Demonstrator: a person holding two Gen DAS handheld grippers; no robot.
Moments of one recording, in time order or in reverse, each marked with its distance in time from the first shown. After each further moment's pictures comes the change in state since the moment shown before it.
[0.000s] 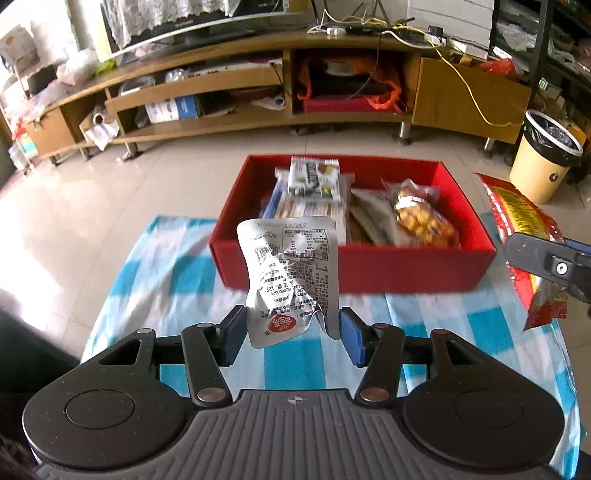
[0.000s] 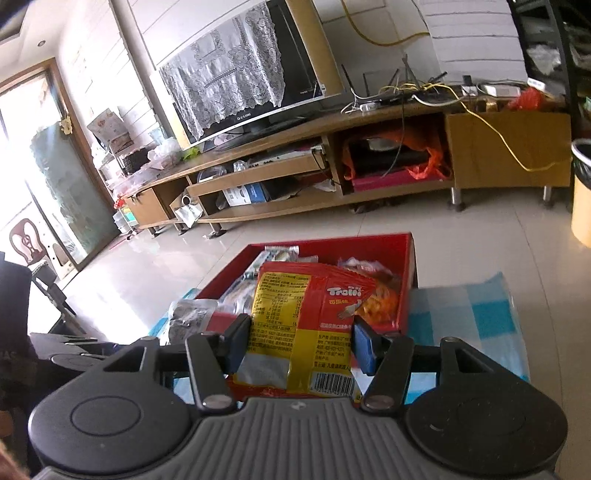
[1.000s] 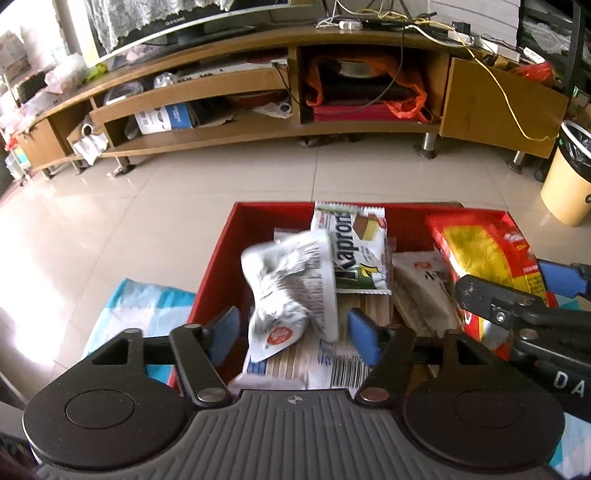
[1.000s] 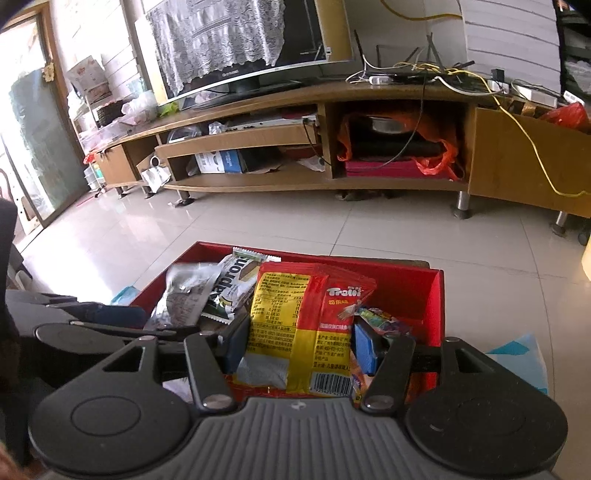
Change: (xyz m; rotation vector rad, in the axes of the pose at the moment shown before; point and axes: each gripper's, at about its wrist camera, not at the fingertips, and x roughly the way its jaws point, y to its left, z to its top) left arm 0.104 0.005 0.076 -0.001 -0.007 0.030; right arm 0.145 -0.009 0.048 -0.110 0.102 -0.094
